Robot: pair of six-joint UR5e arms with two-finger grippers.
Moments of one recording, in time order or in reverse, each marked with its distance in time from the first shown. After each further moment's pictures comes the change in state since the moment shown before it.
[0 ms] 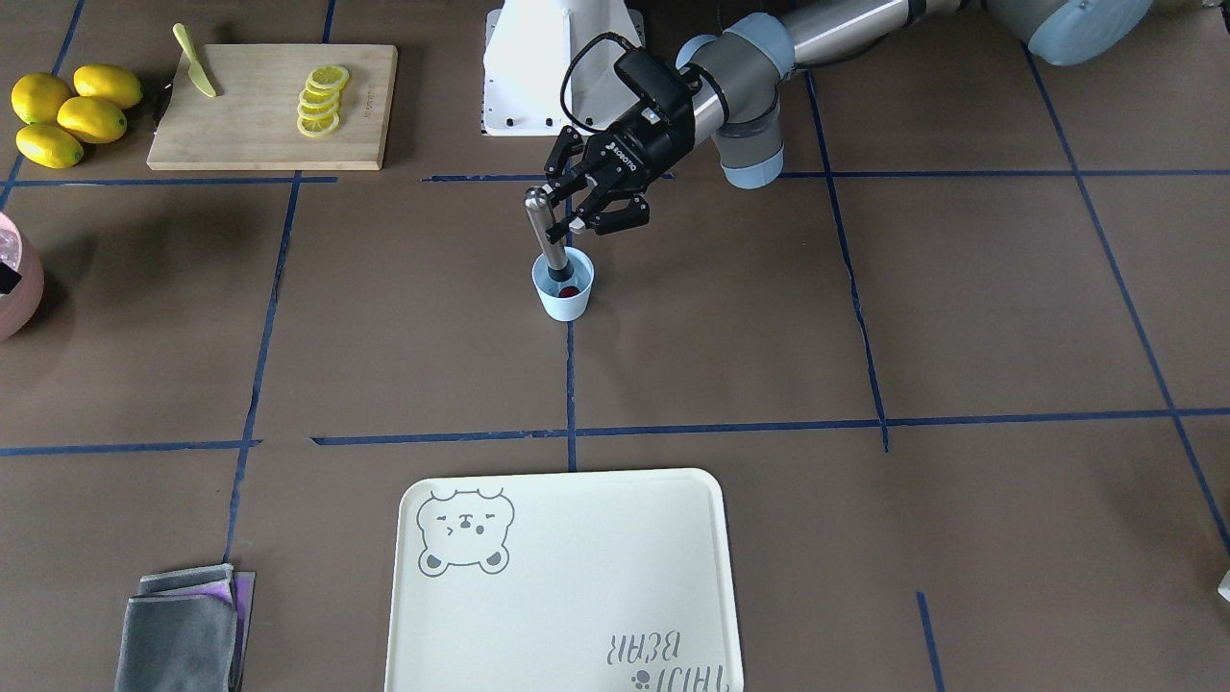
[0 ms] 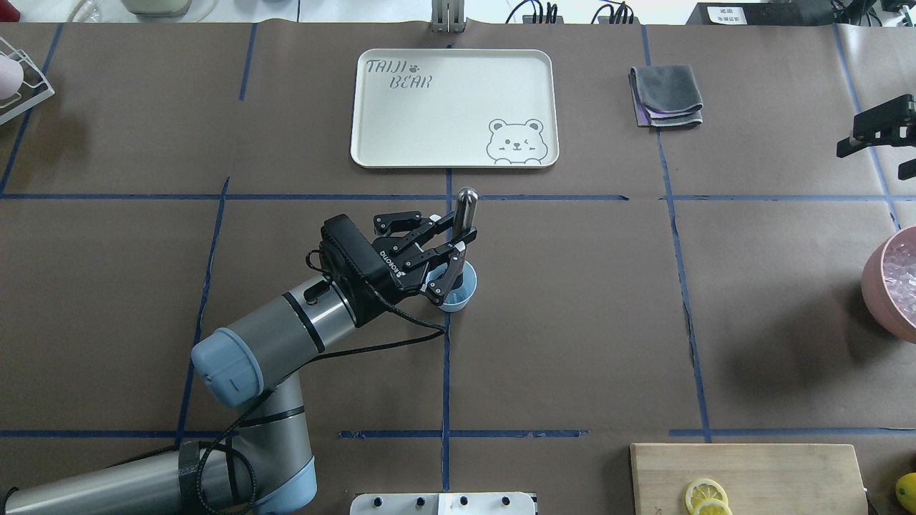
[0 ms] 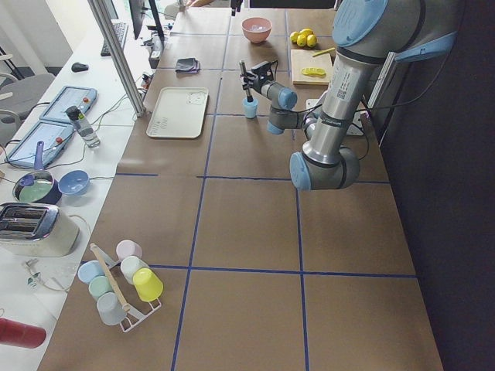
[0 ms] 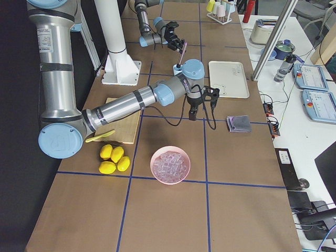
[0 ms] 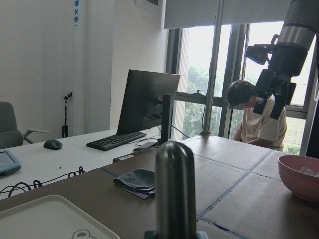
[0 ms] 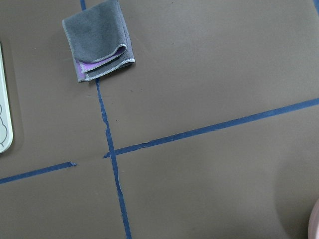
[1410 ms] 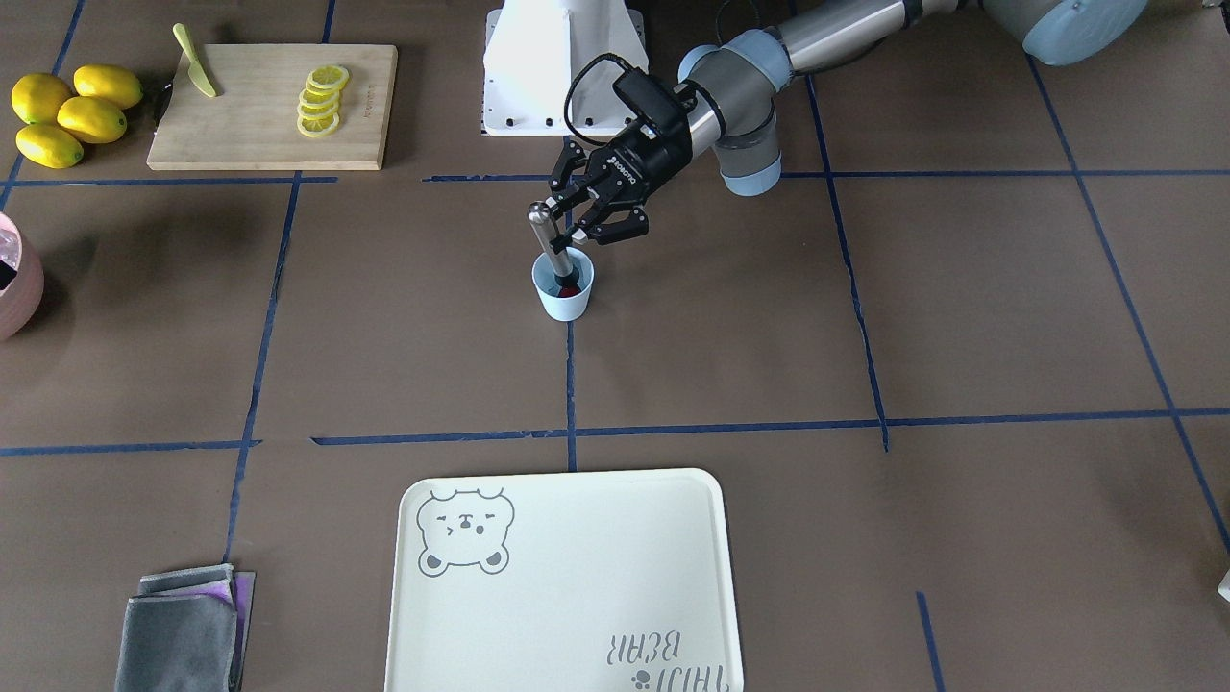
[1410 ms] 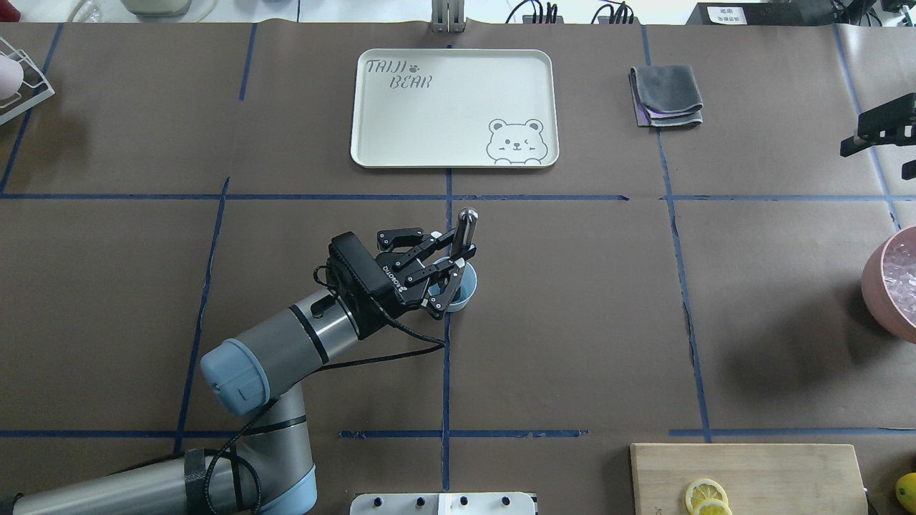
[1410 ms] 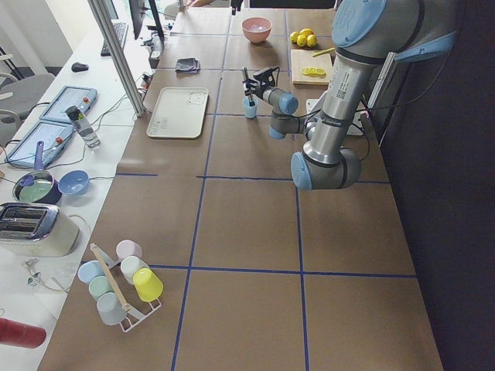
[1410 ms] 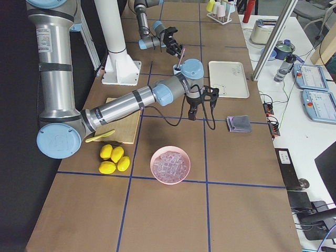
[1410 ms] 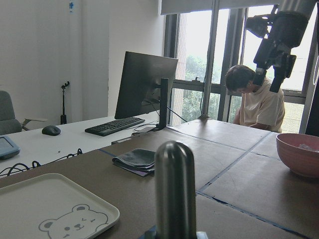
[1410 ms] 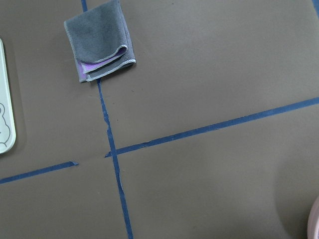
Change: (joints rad) left arm 0.020 -0.007 0.033 -0.023 0.000 0.014; right arm 0.008 -0.005 0.007 0.000 0.008 0.000
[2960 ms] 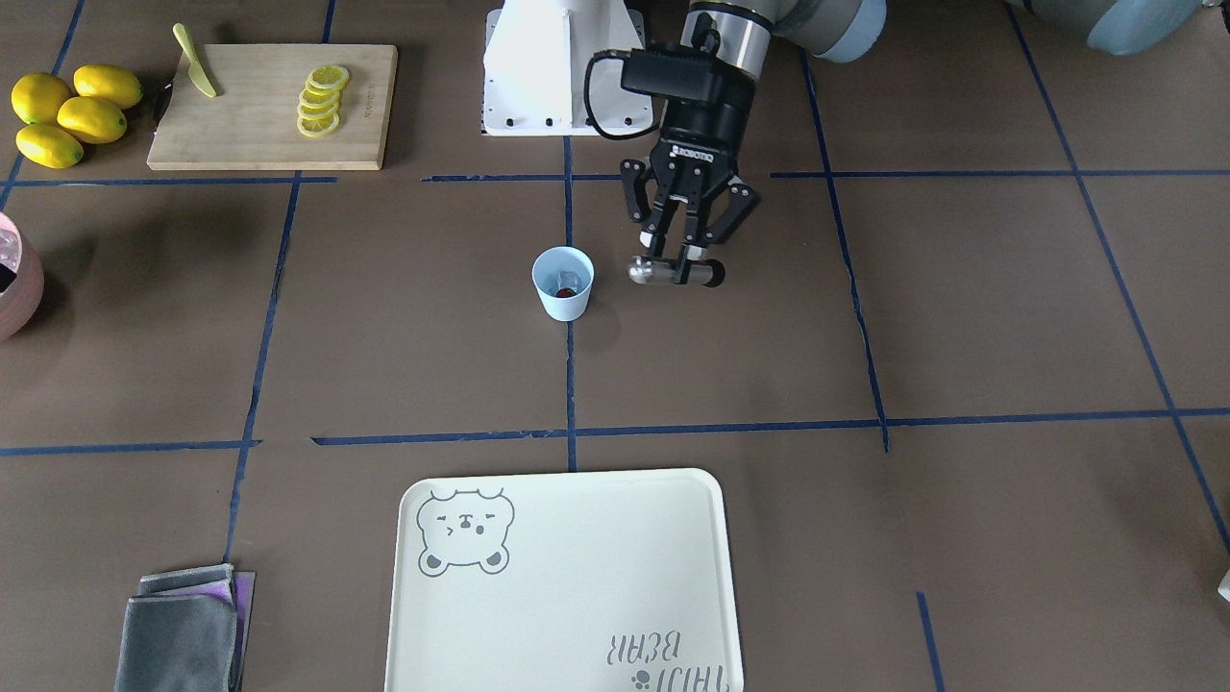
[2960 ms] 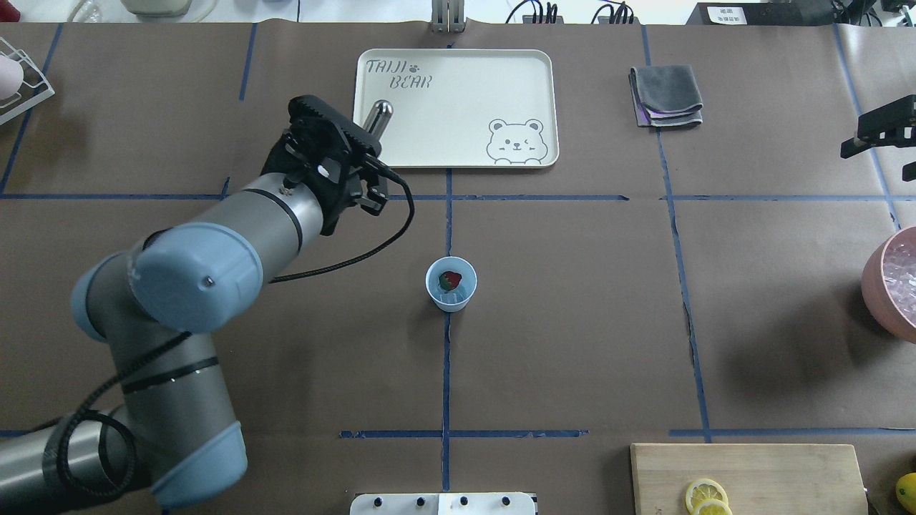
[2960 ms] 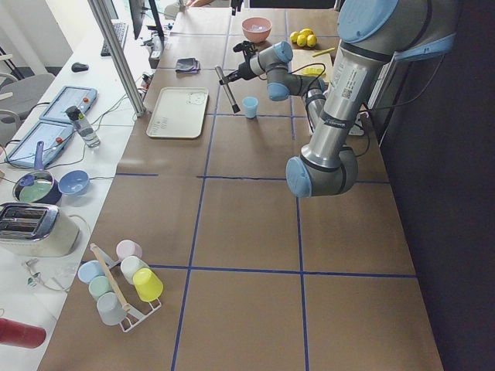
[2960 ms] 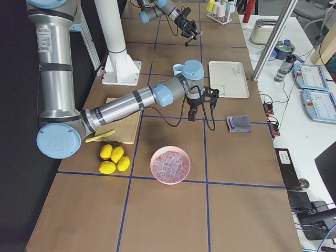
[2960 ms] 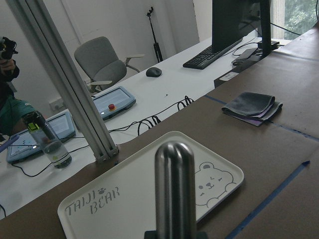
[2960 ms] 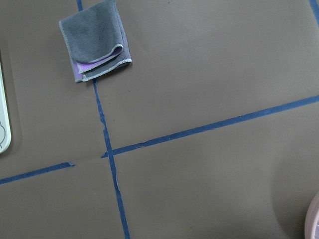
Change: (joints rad) left arm -0.215 0.097 -0.528 1.232 0.001 -0.194; right arm -0.002 -0.003 -0.006 0.000 -0.004 0.002
